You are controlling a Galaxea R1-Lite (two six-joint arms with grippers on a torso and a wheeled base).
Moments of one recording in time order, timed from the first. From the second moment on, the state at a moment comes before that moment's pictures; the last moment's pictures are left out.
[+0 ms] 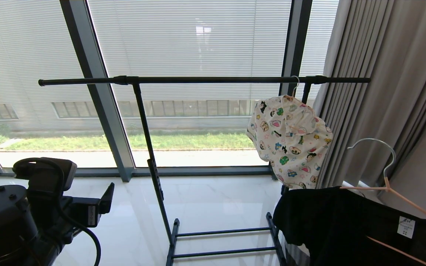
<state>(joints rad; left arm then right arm) -0.36 1.42 -0.16 -1.04 0.59 0.24 0.43 0.92 -0.57 0.22 -0.12 -0.29</state>
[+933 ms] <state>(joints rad) -0.36 1.39 -0.15 -1.04 0.64 0.24 0.45 1.07 -0.61 -0.03 -0.11 -0.17</state>
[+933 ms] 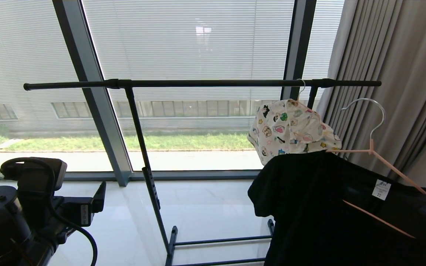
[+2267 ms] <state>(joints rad) -0.36 1.40 -0.15 -1.04 0.64 0.24 0.46 1.22 -0.72 -0.09 -0.11 -0.17</state>
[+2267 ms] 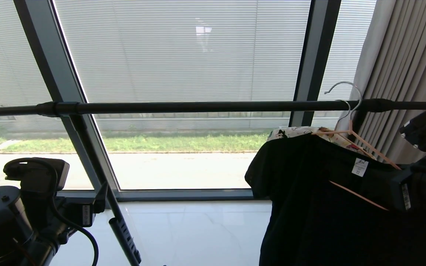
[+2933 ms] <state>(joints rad) -0.36 1.40 -0.16 -1.04 0.63 0.24 0.47 1.37 -0.77 -0.20 -0.11 -0.16</state>
